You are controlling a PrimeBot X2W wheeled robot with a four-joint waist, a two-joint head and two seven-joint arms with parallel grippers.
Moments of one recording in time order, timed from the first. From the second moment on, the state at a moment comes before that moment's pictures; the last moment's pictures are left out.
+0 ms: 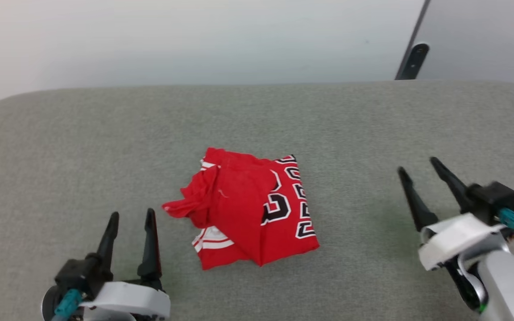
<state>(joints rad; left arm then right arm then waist) -0.07 0.05 0.05 0.15 -0.23 -0.08 -0.26 -0.43 -0.31 0.35 0.46 0.36 0.13 -0.26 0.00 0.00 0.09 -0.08</state>
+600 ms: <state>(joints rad) -0.04 0.05 0.08 0.11 -0.15 -0.10 -0.26 -0.15 -0.25 0.01 0.21 0.30 0.13 -0.26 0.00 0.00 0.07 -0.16</state>
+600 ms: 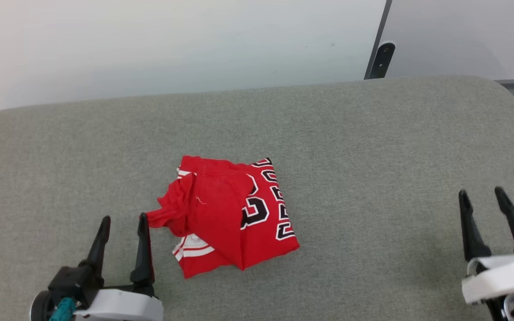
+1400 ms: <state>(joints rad) -0.03 0.05 0.02 0.09 -0.13 -0.09 -0.26 -0.06 -0.20 -0.07 0.18 0.21 0.13 -0.26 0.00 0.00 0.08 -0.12</state>
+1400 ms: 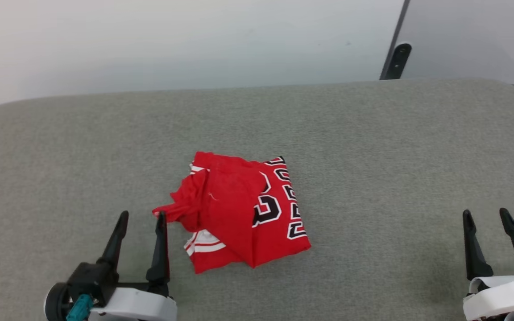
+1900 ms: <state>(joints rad) -0.04 0.05 0.05 0.11 -0.14 -0.08 -0.26 -0.08 -0.24 0.11 0.31 0.25 0.13 -0.25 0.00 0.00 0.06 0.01</state>
